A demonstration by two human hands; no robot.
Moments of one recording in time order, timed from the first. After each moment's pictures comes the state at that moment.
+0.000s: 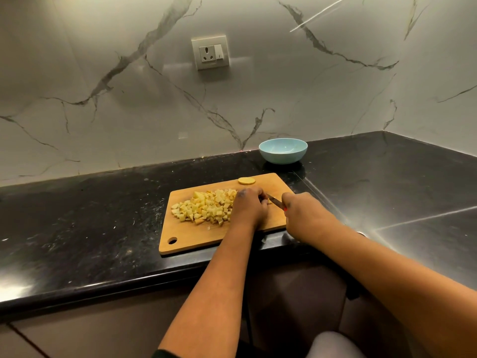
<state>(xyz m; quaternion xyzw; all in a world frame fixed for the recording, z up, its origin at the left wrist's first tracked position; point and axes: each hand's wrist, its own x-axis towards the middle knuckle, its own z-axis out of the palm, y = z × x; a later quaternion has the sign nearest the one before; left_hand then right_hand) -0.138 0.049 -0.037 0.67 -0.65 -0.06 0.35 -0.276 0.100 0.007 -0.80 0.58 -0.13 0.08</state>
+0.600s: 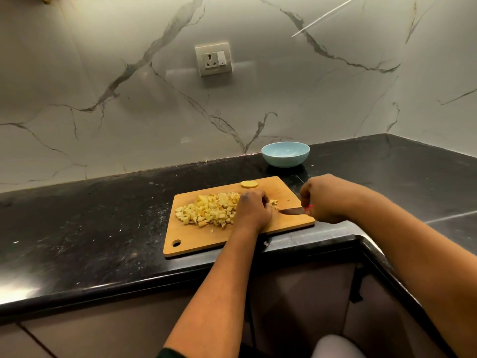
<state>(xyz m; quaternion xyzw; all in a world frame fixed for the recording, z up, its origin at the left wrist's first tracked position) -0.141 0.053 -0.036 0.66 -0.67 -0.04 0.35 -0.308 0.107 0.066 -0.82 0.57 -0.02 0.07</state>
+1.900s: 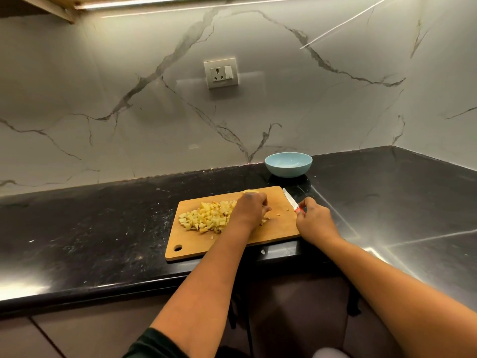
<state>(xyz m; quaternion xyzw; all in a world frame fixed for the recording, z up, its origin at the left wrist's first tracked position) -0.133 0.045 -0.010 0.66 -0.72 0.00 0.23 -0.302 0.049 -0.031 -0.69 0.60 -0.36 0.20</state>
